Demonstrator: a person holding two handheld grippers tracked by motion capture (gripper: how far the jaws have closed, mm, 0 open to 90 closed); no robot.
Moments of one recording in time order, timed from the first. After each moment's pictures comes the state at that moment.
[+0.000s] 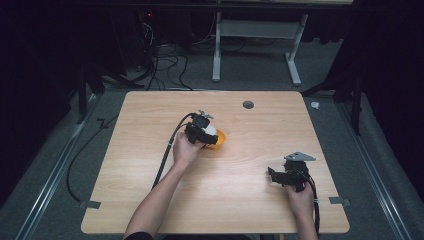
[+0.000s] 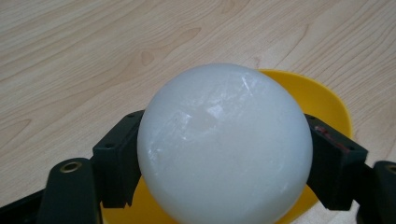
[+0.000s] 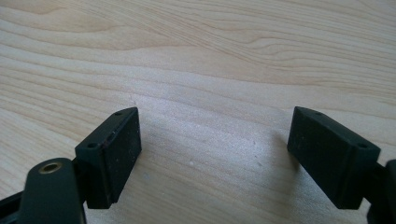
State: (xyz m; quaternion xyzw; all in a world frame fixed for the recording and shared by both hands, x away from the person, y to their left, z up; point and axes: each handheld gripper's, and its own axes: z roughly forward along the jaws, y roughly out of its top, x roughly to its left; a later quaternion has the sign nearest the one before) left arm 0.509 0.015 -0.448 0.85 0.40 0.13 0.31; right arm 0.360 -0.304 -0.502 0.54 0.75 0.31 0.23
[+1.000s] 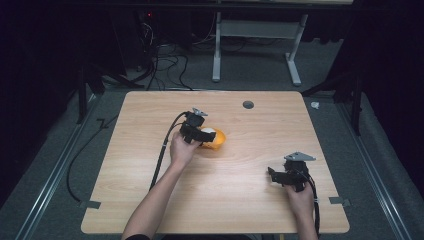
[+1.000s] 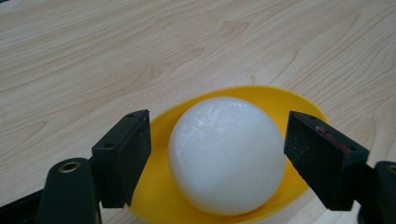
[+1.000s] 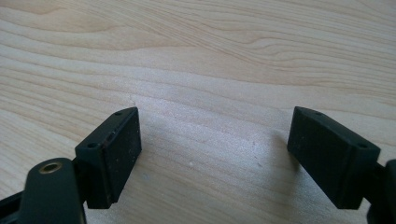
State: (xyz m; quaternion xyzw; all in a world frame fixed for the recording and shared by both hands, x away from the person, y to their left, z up) left arm 0.504 0.034 -0.435 0.83 0.41 0.13 0.35; right arm 0.360 -0.305 -0.502 0.54 0.75 0.31 0.23
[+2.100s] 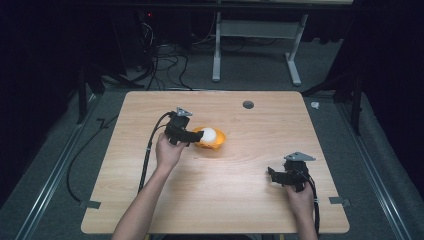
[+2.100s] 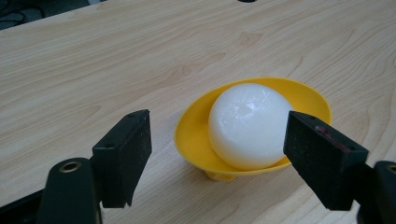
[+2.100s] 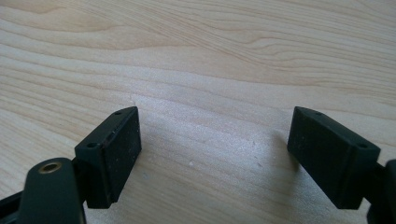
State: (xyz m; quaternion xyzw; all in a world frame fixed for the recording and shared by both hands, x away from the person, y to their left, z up) left arm 0.486 0.077 -0.416 0.82 0.41 0.15 0.38; right arm 0.360 -0.304 -0.502 0.54 0.75 0.31 0.23
